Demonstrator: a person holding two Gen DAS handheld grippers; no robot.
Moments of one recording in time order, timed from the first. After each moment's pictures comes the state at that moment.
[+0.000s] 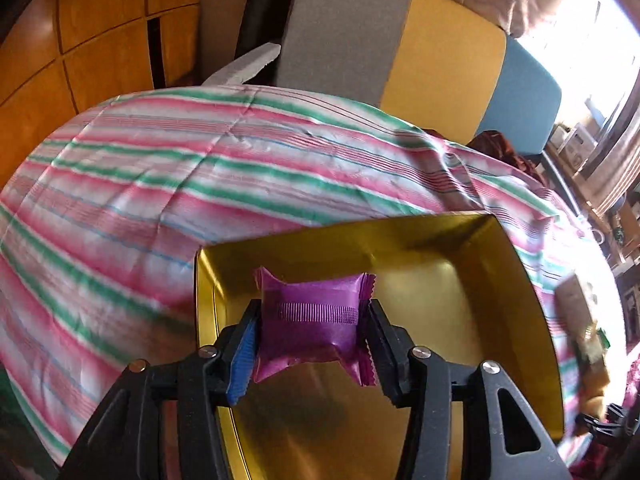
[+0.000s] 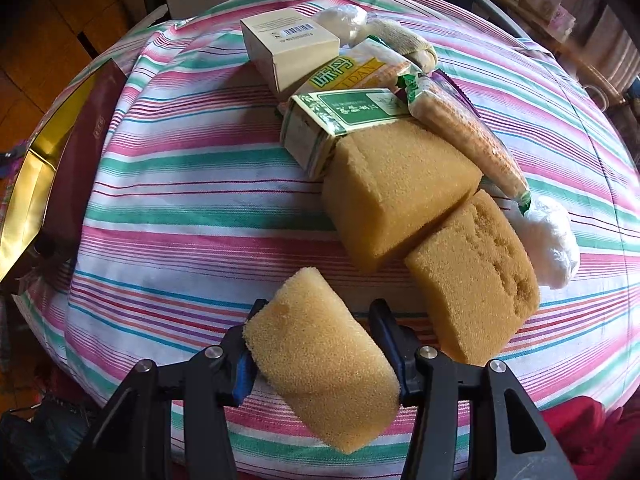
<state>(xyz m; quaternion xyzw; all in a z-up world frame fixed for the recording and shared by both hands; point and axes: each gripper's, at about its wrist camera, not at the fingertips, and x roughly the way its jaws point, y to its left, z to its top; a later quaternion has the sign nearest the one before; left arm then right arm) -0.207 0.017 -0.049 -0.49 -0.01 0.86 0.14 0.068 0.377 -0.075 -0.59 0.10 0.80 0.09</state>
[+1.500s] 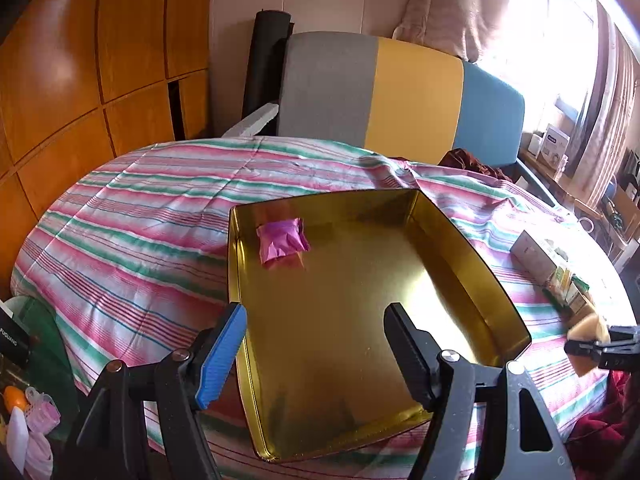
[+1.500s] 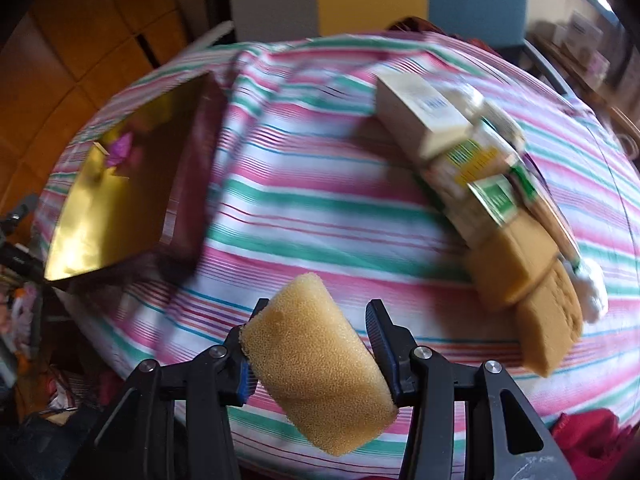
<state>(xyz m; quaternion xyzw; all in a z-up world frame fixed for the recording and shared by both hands) -0.038 0.005 -0.001 -0.38 0.01 0.91 0.13 0.056 0.279 -0.027 -0.53 0.09 0.84 0.00</state>
